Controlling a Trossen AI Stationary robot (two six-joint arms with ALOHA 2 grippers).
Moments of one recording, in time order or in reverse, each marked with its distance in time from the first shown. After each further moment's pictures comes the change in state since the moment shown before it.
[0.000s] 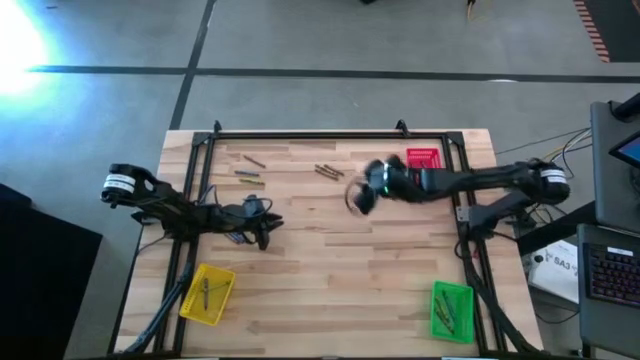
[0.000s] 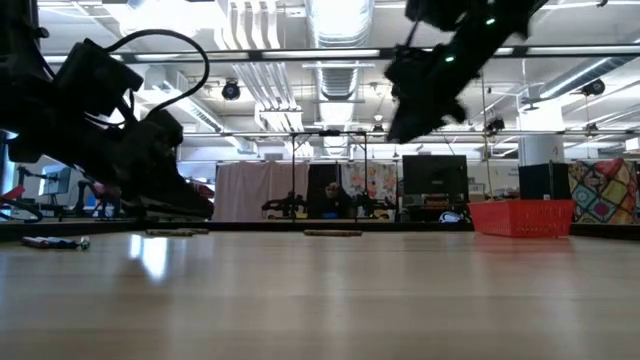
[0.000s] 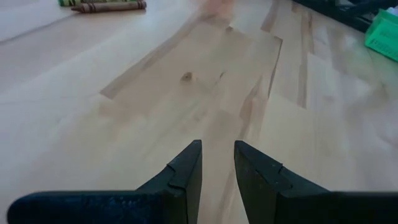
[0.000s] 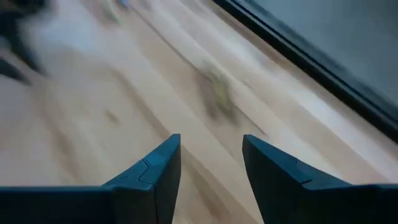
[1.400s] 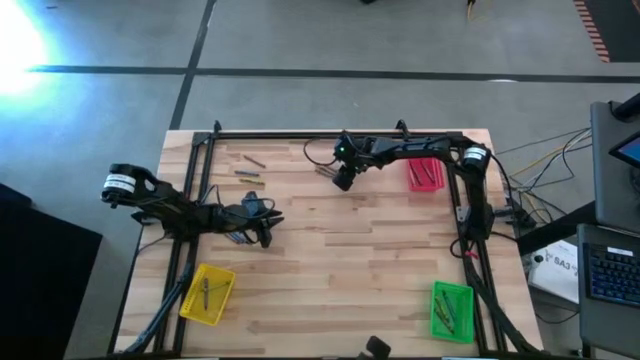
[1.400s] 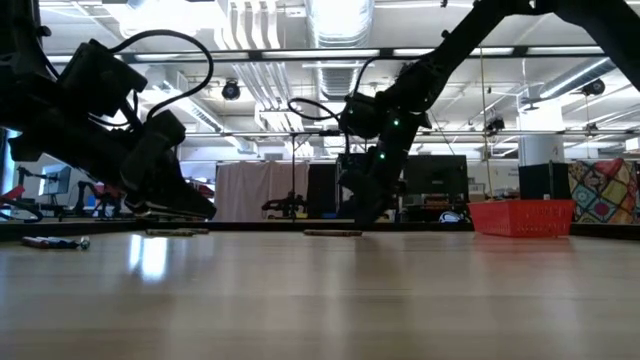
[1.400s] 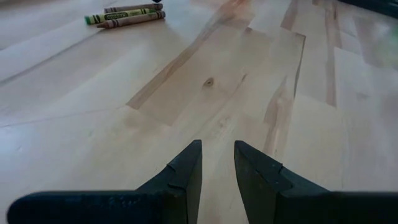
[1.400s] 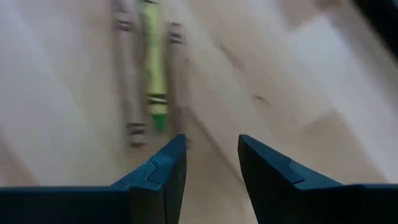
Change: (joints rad) left arm 0.001 0.002 0.017 -0.042 -0.075 0.080; right arm -0.338 0.603 0.385 -0.102 -0.310 -0.275
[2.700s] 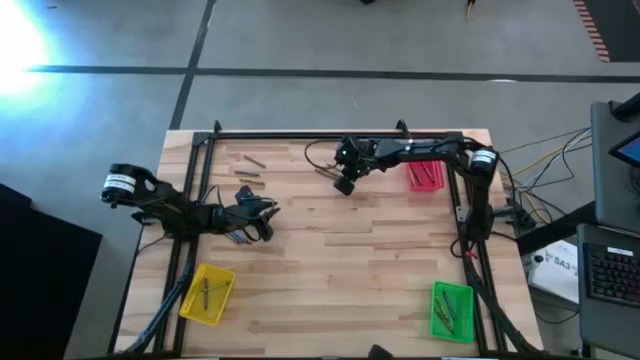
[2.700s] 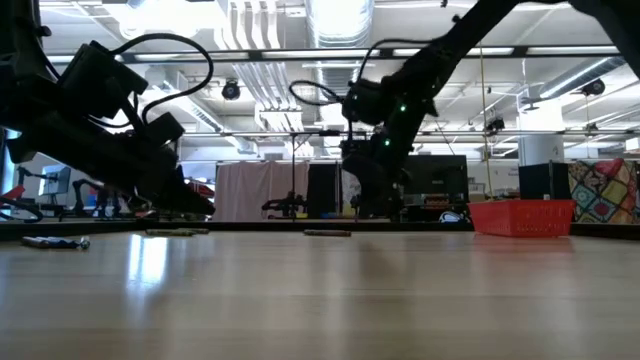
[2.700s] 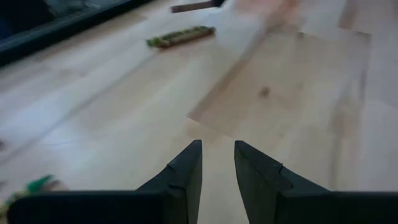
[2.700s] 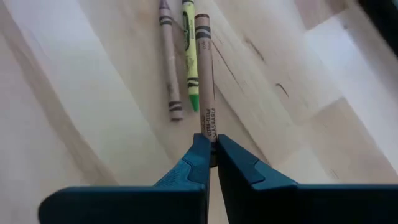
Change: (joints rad) left arm 0.000 0.000 0.000 -0.020 -0.207 0.092; right arm 0.039 -0.079 -0.047 -0.021 -0.002 0.010
